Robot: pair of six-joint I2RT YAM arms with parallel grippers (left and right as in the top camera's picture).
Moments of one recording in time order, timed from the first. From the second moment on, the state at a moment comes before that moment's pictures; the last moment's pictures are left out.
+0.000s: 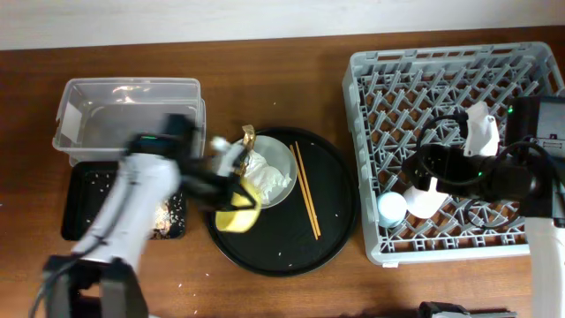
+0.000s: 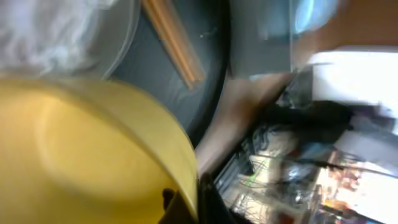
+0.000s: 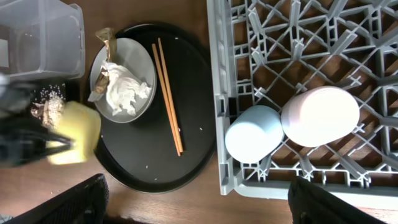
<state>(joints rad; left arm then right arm) -0.22 1.63 1.19 -1.14 0.74 0.15 -0.14 1.22 1.51 -1.43 -0.41 0.10</state>
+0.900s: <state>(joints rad) -0.52 2.01 1.43 -0.88 -0.07 -0.22 -0.14 1.26 1.51 -1.44 -0.41 0.10</state>
